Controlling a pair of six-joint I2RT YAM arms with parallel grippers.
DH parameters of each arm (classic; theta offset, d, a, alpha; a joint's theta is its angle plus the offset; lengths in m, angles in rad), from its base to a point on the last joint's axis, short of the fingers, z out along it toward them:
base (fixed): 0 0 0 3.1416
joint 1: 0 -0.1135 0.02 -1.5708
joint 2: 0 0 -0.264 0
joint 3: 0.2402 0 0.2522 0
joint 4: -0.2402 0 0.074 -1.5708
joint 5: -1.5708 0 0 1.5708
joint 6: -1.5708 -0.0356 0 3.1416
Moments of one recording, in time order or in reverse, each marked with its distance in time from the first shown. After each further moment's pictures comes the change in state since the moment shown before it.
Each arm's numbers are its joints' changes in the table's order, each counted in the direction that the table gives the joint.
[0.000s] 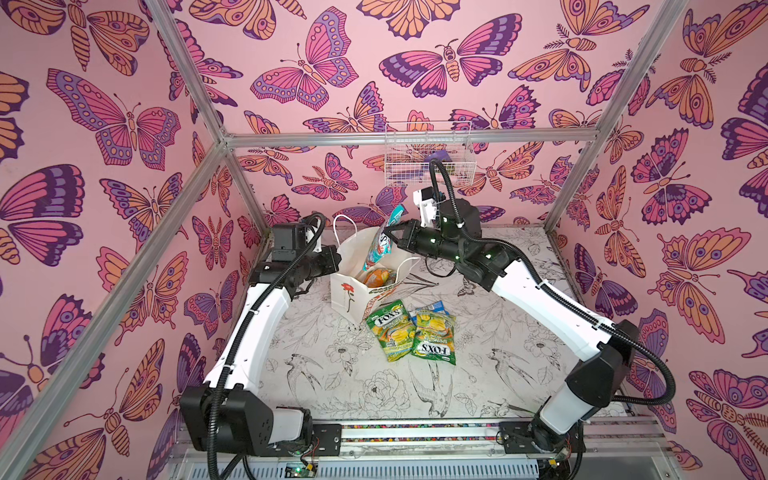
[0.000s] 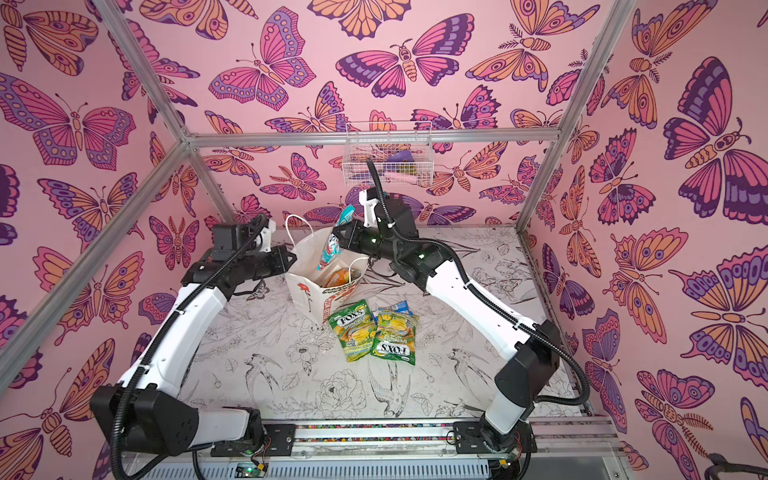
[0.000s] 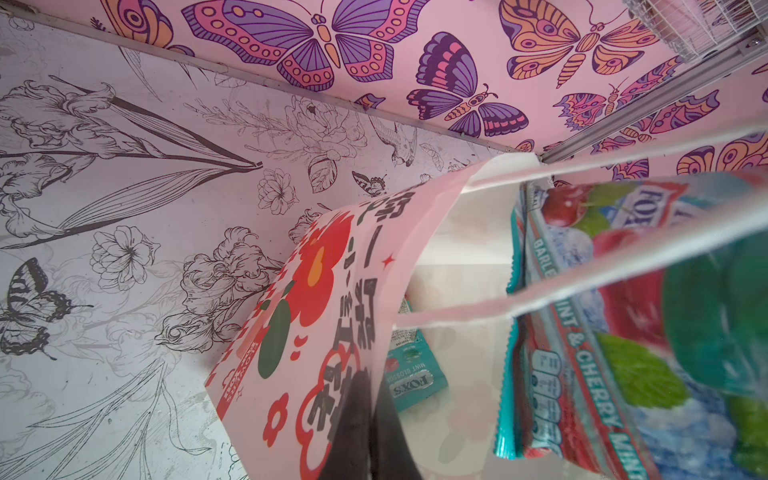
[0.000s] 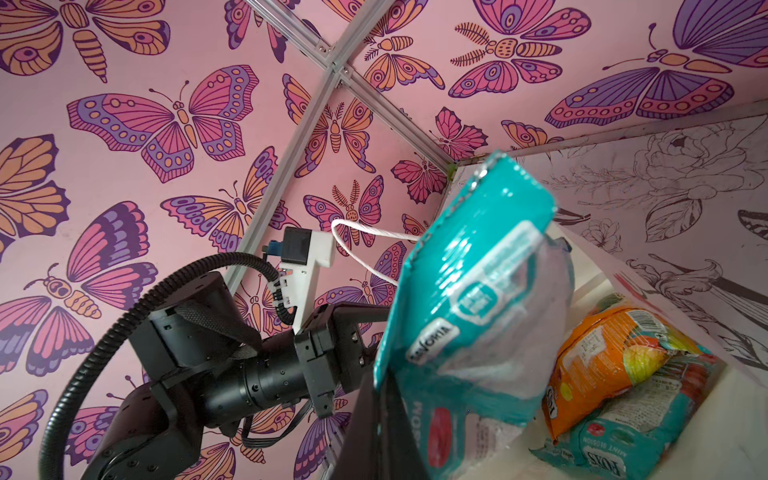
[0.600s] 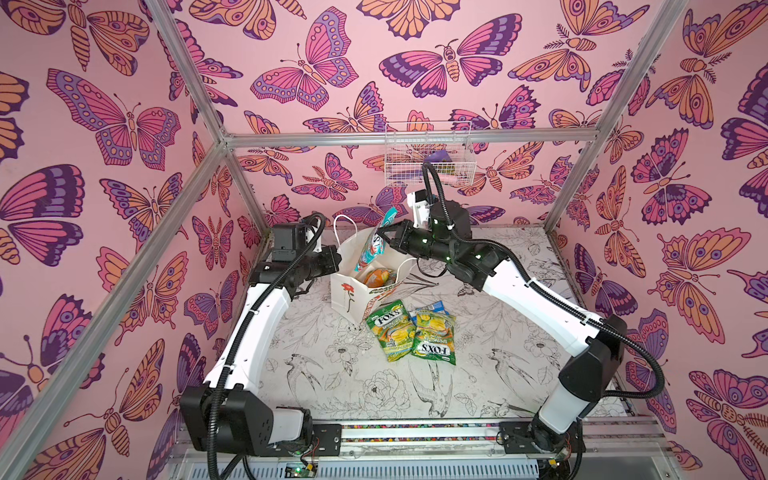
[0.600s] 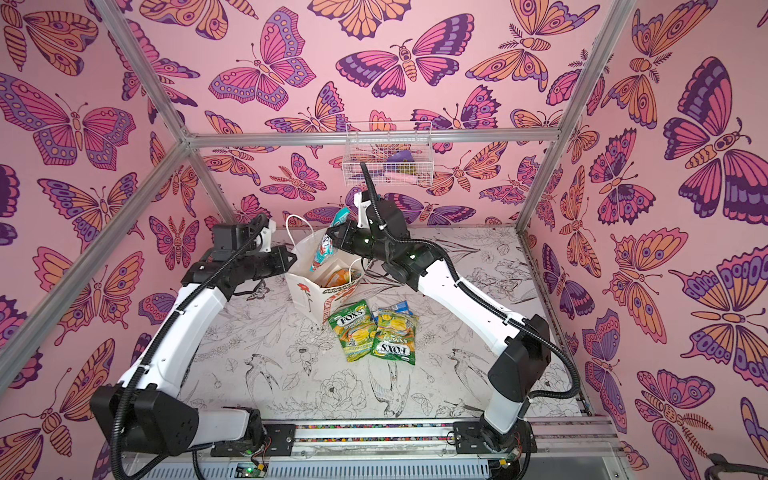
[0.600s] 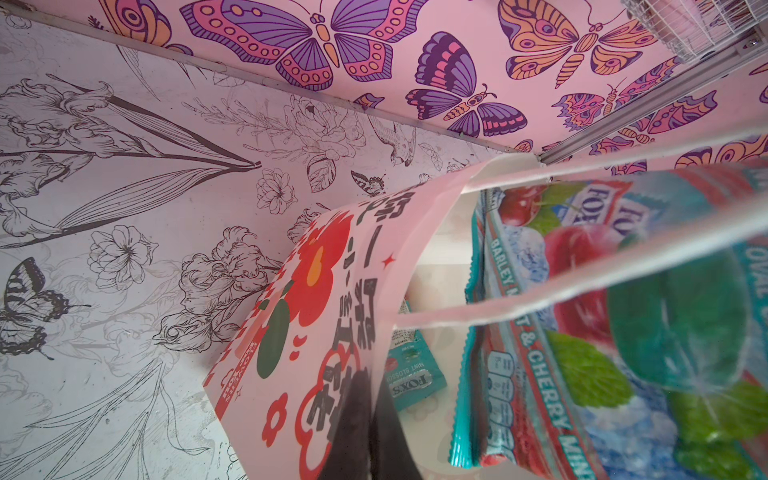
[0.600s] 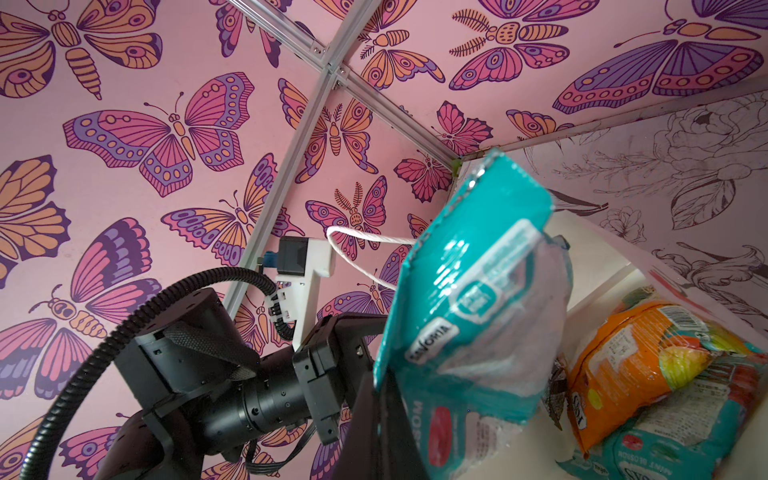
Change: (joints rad) left arm 0.000 0.000 0.000 0.000 -0.003 0.003; right arm -0.028 -0.040 0.014 0.036 -0.039 -0.067
